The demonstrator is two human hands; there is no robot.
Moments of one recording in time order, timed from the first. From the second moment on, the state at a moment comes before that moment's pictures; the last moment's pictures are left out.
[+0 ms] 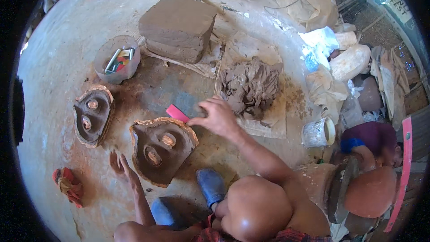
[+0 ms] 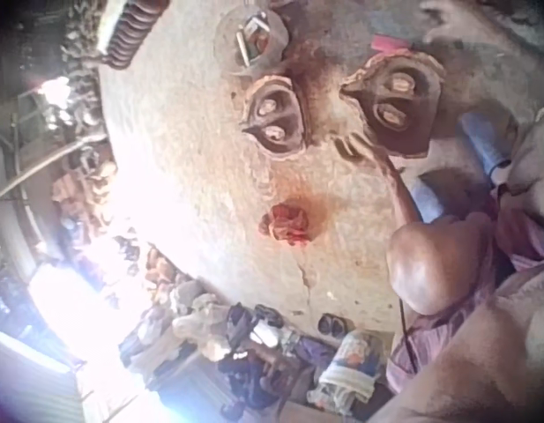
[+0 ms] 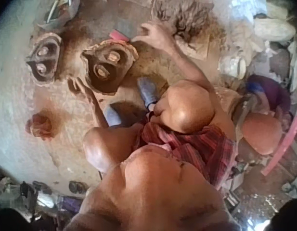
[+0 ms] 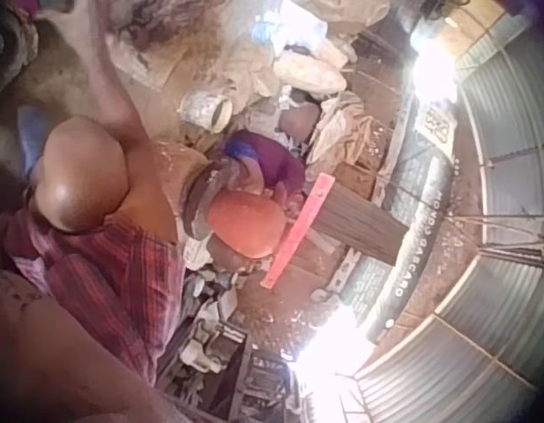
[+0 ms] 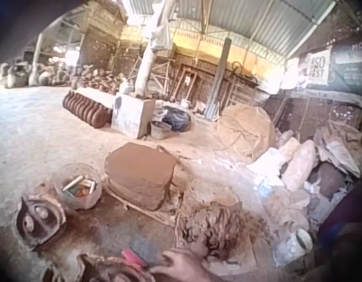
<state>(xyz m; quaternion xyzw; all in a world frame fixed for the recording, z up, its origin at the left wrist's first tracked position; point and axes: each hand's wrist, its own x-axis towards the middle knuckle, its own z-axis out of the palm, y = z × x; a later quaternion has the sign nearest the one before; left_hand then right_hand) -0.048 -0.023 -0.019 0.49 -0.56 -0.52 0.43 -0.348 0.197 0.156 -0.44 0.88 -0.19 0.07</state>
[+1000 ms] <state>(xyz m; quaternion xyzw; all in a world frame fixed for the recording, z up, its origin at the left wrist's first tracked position) -0.107 0.000 0.188 0.18 -0.40 -0.81 0.40 -0.168 0.059 0.188 -0.67 0.60 -0.43 0.14</state>
